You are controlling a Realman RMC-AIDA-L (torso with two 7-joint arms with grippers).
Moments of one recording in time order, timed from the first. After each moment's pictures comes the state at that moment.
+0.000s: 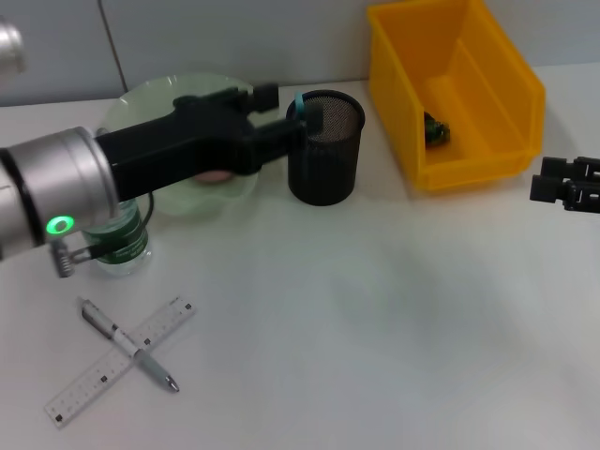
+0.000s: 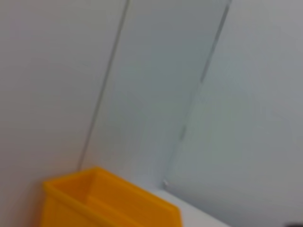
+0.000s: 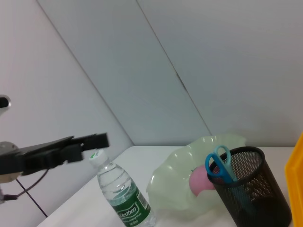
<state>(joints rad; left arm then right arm) -0.20 -1.97 1.71 1.45 1.41 0.86 -2.02 0.41 1.94 -0.41 -0.79 -2.01 -1.84 1.74</state>
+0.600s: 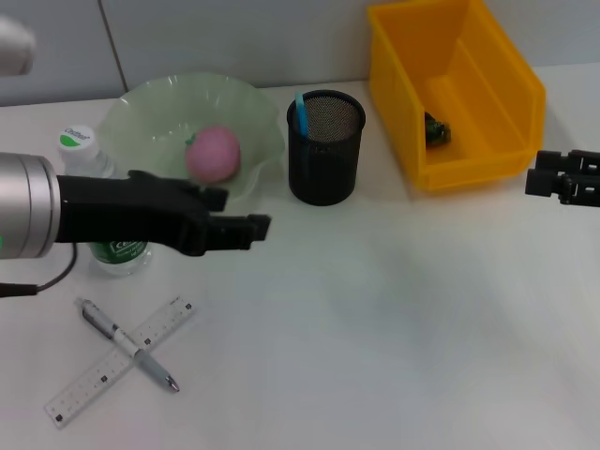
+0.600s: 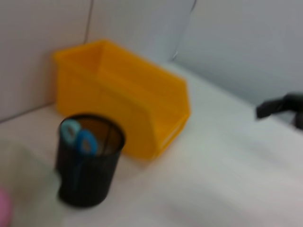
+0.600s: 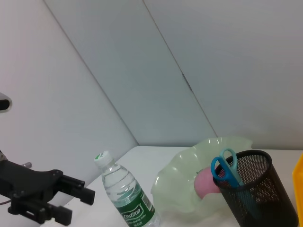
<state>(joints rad) -0.27 -2.07 1.42 1.75 2.09 1.43 -2.57 0.43 1.93 -0.41 -0.79 -2.01 -1.84 1.74</state>
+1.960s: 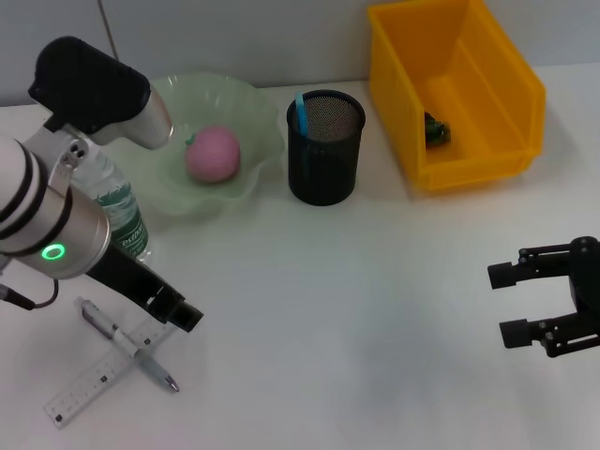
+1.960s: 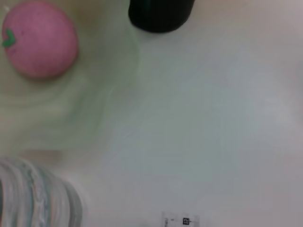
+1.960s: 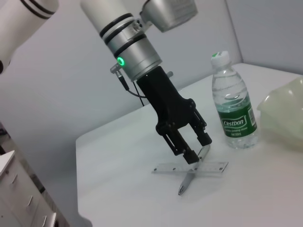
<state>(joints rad) -0.58 -2.07 1.56 1.51 2.58 1.64 -2.76 0.44 1.93 -0.63 -0.80 -2.10 -2.00 1.48</state>
